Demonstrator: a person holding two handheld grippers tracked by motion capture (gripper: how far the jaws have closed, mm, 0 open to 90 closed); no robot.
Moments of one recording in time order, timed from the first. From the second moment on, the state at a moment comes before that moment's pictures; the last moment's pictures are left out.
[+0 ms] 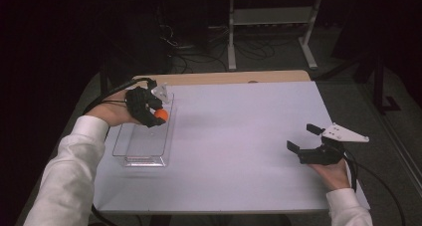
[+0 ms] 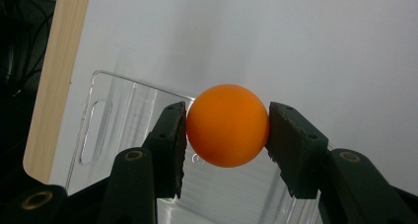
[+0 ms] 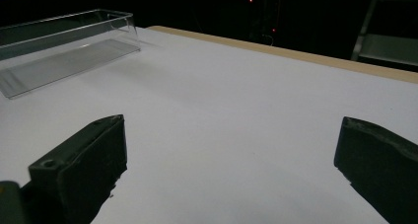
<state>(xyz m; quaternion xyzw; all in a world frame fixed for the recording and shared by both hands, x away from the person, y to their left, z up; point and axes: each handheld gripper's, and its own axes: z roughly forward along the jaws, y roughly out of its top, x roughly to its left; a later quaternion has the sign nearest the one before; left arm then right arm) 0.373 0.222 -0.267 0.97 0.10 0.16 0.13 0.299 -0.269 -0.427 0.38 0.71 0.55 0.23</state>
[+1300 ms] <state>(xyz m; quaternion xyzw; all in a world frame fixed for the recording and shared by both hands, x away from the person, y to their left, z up) 0.365 0.245 -0.271 0.98 0.11 0.13 0.09 0.299 -0.269 -0.427 0.37 0.72 0.54 0.23</state>
